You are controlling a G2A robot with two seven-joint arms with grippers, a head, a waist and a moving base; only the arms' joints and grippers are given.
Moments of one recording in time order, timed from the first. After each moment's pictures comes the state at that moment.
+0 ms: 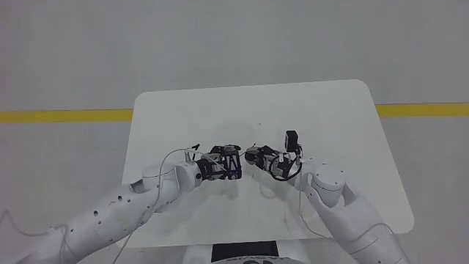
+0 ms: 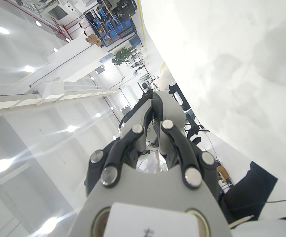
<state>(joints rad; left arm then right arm) 1.15 -0.77 -0.57 -1.87 1.57 -0.26 -0.19 -1.53 -1.18 1.10 -1.69 0.52 0.33 0.43</state>
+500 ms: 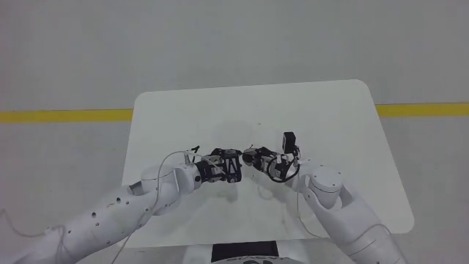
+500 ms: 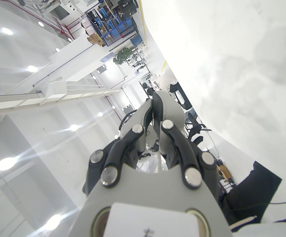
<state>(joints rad) 1.14 -0.74 -0.54 -1.89 1.57 -0.24 -0.16 -1.54 -1.18 1.08 -1.70 0.53 0.32 0.41</state>
